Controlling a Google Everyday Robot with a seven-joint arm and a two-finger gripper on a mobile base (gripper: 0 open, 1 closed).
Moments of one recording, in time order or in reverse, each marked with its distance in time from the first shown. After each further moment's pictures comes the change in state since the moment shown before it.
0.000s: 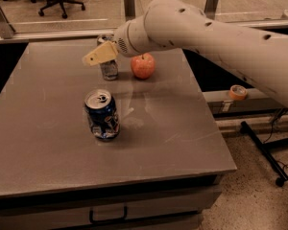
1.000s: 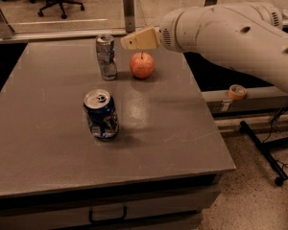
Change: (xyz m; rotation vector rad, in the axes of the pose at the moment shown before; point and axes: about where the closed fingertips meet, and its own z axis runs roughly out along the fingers) arm 0.000 -0.062 -0.130 0.314 -0.138 0.060
